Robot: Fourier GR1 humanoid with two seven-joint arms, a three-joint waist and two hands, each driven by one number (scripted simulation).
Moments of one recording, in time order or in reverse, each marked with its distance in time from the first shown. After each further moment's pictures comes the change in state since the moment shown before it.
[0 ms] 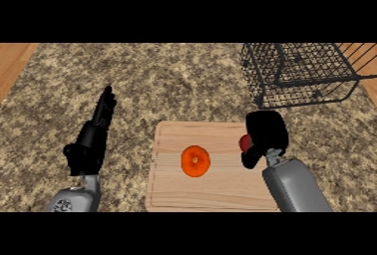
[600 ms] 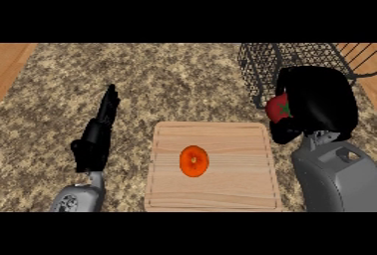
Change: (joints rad) left arm -0.025 -0.015 -0.006 0.026 -0.012 0.021 0.003; right arm -0.208 -0.009 -0.137 -0.462 -0.026 0.335 0.175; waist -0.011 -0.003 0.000
